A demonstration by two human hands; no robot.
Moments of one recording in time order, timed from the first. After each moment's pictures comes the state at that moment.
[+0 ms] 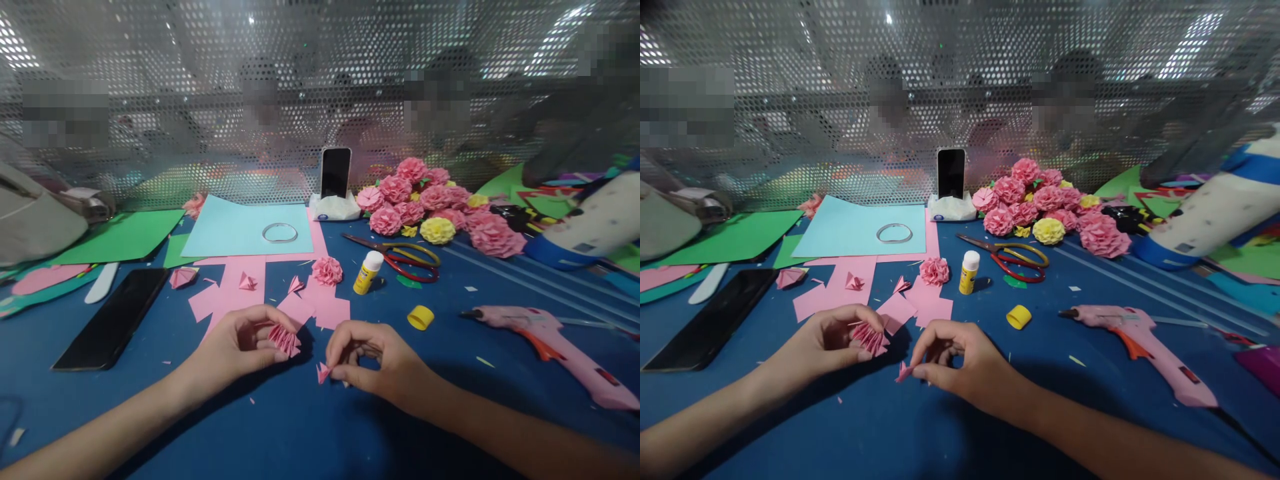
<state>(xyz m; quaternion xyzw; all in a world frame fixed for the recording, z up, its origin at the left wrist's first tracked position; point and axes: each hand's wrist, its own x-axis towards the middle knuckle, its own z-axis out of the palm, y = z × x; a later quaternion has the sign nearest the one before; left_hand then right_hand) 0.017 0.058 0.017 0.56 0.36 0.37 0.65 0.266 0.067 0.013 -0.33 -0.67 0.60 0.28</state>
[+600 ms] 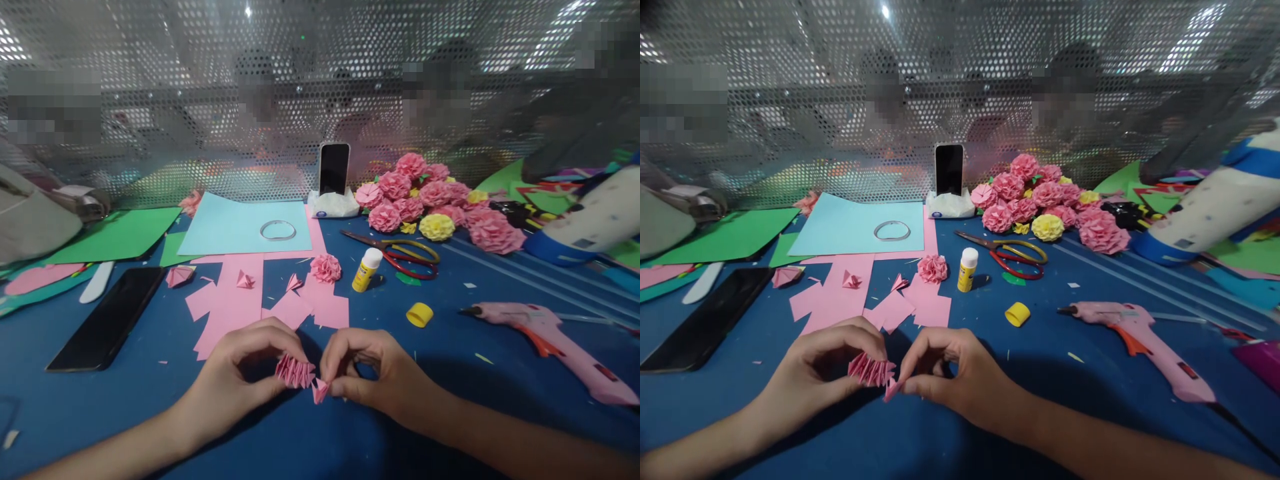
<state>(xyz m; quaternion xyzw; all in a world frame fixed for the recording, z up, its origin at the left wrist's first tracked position) 0.029 0.036 0.018 0.69 0.33 0.41 0.49 0.262 0.056 0.016 -0.31 -0.67 0.61 0.28</state>
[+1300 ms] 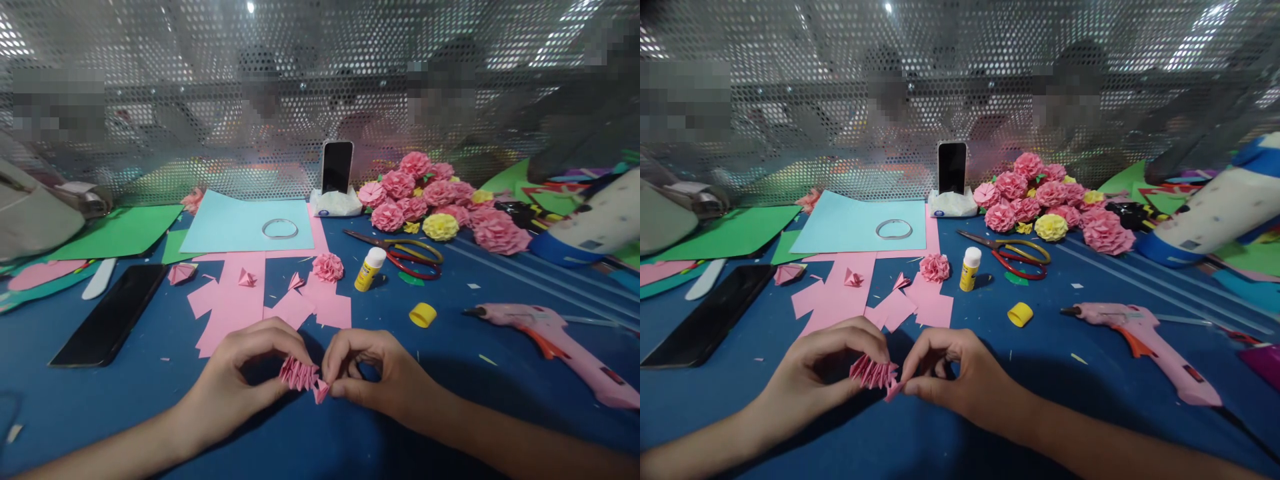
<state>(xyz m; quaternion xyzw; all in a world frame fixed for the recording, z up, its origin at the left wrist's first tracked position) 0.032 0.034 0.024 0.72 0.32 0.42 0.46 0.264 0.057 0.014 -0.31 -0.69 0.60 0.28</state>
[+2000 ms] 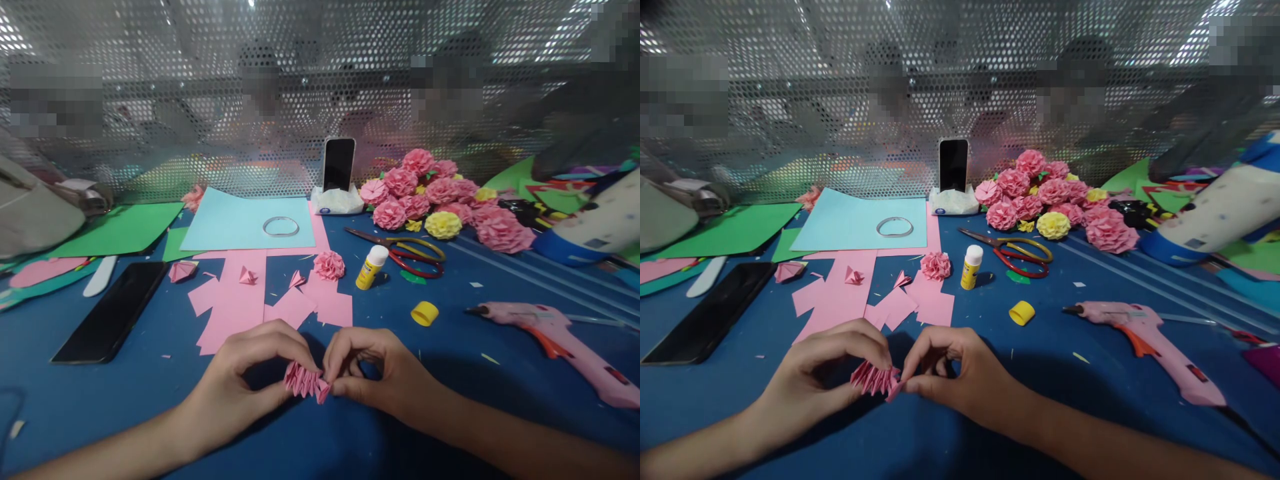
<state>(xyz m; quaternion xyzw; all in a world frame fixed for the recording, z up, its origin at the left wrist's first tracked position) 0.034 0.032 0.025 0.74 0.30 0.43 0.42 0.264 0.057 0.012 -0.31 -0.69 0.60 0.27</state>
